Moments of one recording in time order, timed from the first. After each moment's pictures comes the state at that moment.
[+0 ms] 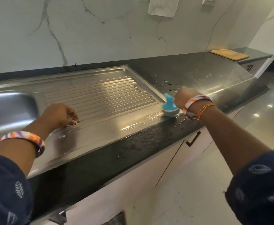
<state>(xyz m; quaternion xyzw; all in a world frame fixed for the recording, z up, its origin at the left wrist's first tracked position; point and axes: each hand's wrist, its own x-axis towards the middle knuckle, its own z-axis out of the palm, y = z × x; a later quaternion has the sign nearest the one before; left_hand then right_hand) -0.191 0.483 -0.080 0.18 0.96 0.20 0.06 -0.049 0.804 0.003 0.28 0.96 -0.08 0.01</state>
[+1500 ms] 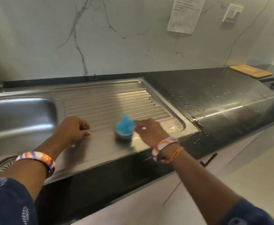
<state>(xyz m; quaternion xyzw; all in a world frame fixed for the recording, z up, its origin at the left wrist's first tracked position) -0.179 0.476 -0.098 0.16 0.95 0.25 0.00 -0.070 0.704 -0.047 0.09 0.95 -0.29 -0.02</state>
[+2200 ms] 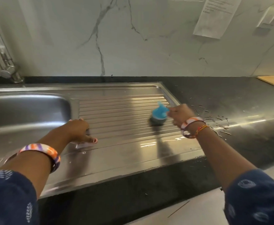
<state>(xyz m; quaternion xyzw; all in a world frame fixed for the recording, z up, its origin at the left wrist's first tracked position) -0.218 0.457 -0.089 0.15 0.97 0.01 0.17 -0.167 0.773 -0.032 0.20 0.93 -0.31 0.01</state>
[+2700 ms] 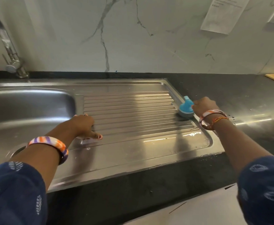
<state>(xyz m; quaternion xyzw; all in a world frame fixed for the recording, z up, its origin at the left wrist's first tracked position) -0.219 0.460 -0.084 0.16 0.97 -0.03 0.18 -0.180 0.813 -0.024 0.28 0.93 -0.21 -0.03</state>
